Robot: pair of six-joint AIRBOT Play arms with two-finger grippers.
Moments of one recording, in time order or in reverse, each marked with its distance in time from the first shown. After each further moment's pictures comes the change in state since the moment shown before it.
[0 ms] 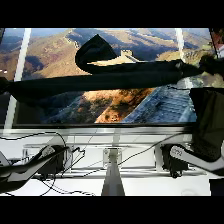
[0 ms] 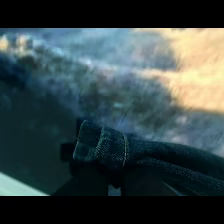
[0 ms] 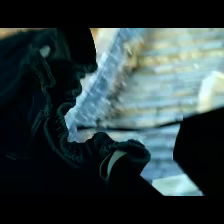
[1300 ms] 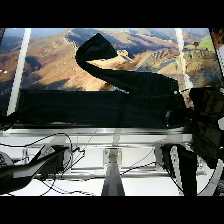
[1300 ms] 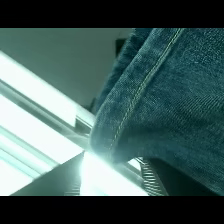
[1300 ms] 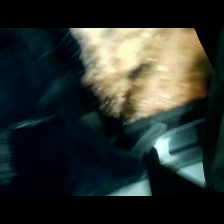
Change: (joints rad) left arm 0.221 0.037 -0.397 0.202 0.129 0.084; right arm 0.000 0.800 -0.734 -0.153 0.098 0.091
